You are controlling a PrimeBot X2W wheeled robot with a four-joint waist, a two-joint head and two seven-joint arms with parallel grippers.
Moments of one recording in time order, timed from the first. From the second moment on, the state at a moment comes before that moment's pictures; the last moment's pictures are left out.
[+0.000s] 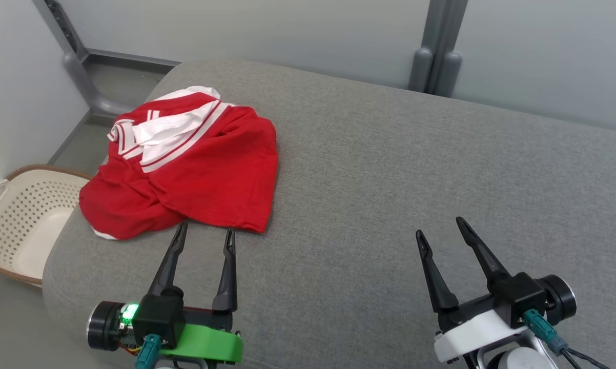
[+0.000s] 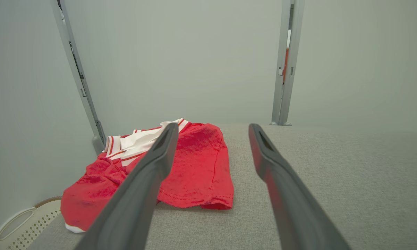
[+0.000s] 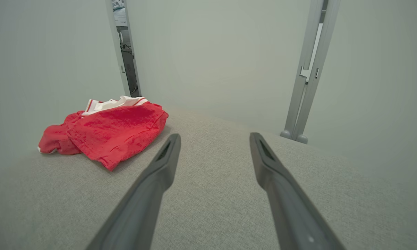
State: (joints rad) left arm -0.01 0.05 -0.24 0.04 -0.09 0.02 -0.26; right arm 0.00 -0.05 0.17 0.06 0.01 0.13 -0.26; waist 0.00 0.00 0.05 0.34
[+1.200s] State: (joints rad) left arm -0.25 0.05 -0.13 0.05 -0.11 0.02 -0.26; right arm -0.09 -0.15 0.23 0.02 -0.02 0.13 -0.26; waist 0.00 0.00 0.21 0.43
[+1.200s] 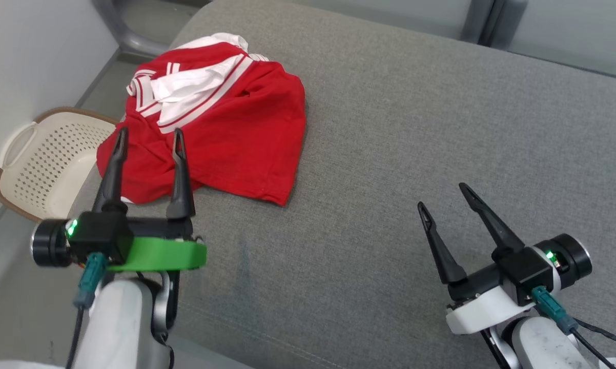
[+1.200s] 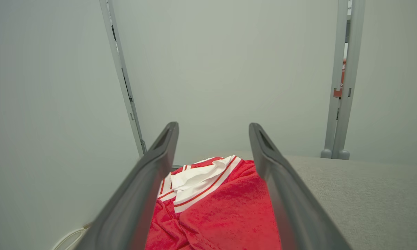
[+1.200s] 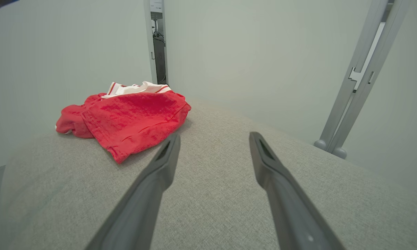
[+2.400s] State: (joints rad) left arm -1.15 0.19 -0.04 1.16 -0.25 -0.10 0.06; right arm -0.26 -0.33 0.19 -0.11 -0.05 0.13 -0.27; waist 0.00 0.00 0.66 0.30
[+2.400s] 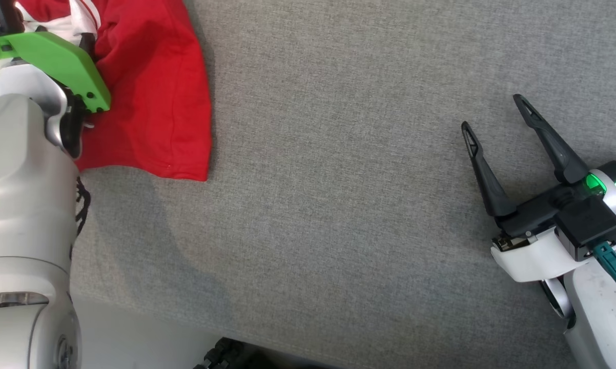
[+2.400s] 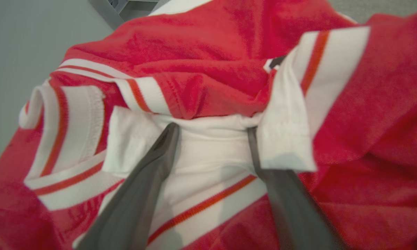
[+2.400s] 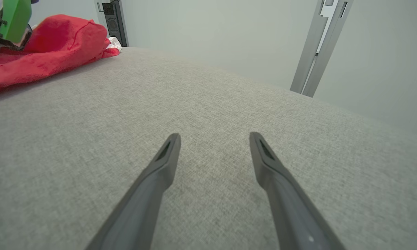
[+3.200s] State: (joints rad) left arm -1.23 0.18 -0.14 0.87 -0.23 -0.12 -0.20; right arm -0.26 -0.15 0.26 0.02 -0.02 0.13 -0.26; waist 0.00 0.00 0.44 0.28
